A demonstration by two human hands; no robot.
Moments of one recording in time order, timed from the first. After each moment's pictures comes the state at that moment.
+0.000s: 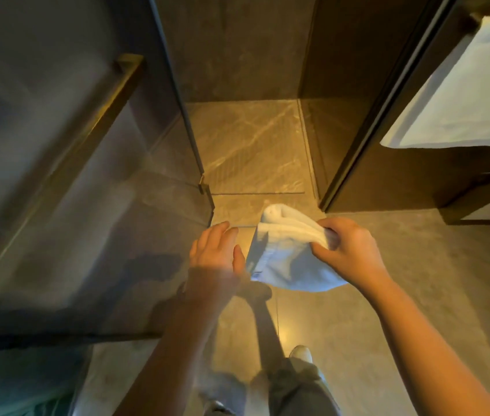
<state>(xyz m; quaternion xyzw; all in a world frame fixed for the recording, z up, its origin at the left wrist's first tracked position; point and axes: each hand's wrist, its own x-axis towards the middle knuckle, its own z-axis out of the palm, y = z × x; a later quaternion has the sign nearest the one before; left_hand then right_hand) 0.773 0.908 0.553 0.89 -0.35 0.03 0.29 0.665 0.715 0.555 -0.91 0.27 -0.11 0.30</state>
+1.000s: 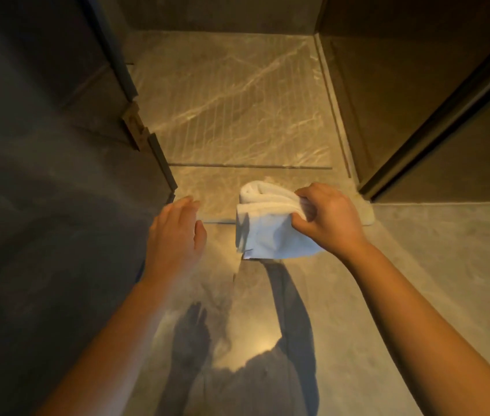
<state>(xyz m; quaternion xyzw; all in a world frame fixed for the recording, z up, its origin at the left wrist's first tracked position) 1.016 0.781 0.024 0.91 -0.33 0.01 0.23 0.904 0.559 0.031 -0.96 0.15 -0.17 0.18</state>
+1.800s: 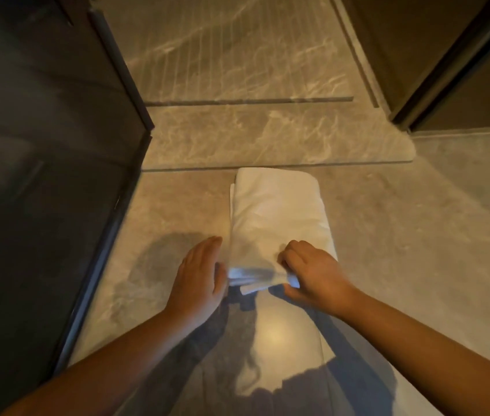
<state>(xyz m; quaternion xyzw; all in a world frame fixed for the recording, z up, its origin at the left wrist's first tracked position) 0.942 0.830 -0.238 0.88 -0.37 -0.14 0.27 0.816 0.642 -0.223 -0.98 0.01 -0.03 0.18</state>
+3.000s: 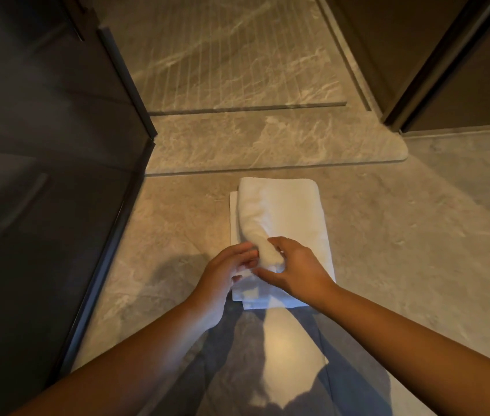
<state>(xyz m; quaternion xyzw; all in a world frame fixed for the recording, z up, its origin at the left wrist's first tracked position) 0.913 0.800 -0.207 0.64 -0.03 -0.45 0.62 0.827 0.672 -0.222 -0.88 0.24 -0.02 0.42</state>
